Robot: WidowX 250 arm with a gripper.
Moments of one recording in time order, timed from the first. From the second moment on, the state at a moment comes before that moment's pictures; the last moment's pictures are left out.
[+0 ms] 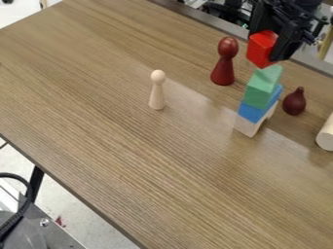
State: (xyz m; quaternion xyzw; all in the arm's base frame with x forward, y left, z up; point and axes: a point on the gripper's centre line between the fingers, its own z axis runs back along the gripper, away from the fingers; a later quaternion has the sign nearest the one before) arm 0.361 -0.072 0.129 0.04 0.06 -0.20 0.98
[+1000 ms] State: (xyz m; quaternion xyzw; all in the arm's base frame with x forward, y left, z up) arm 0.357 -0.078 0.118 0.05 0.08 -0.21 0.97
